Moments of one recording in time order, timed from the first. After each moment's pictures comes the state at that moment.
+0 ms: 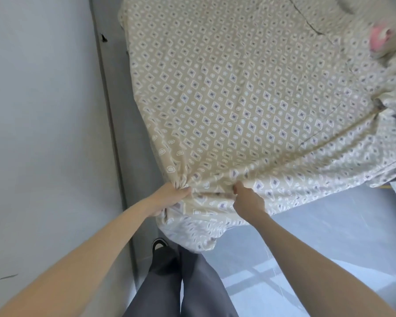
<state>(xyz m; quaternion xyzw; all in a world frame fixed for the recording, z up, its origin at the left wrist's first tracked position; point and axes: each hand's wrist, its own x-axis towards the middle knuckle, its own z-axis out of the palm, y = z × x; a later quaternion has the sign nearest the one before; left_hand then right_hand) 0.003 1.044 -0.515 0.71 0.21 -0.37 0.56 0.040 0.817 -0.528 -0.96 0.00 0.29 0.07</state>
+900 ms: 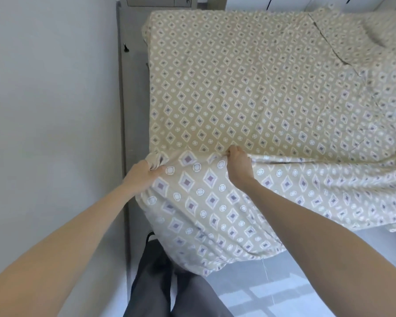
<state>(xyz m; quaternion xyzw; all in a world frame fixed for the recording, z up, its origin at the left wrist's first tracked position) 0.115 1.161 -0.530 0.85 0.27 -0.17 0.41 0.229 0.918 -0.524 -0.98 -0.12 0.11 0.15</state>
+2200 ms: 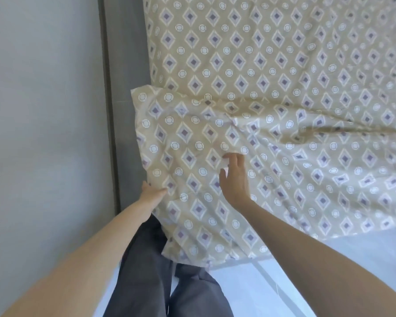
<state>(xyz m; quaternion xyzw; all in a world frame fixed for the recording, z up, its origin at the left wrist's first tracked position) 0.093 1.126 -0.769 0.53 0.57 -0.30 0.56 0.195 0.931 -0.743 -0.94 -0.07 0.20 0.27</state>
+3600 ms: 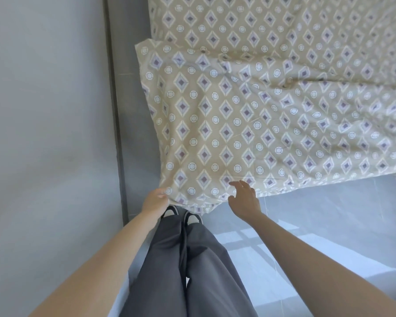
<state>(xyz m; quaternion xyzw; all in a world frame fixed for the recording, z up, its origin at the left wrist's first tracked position) -0.101 1.022 -0.732 0.62 0.50 -0.30 0.53 -0.011 0.810 -0.702 -0.90 0.02 0.42 0.11</state>
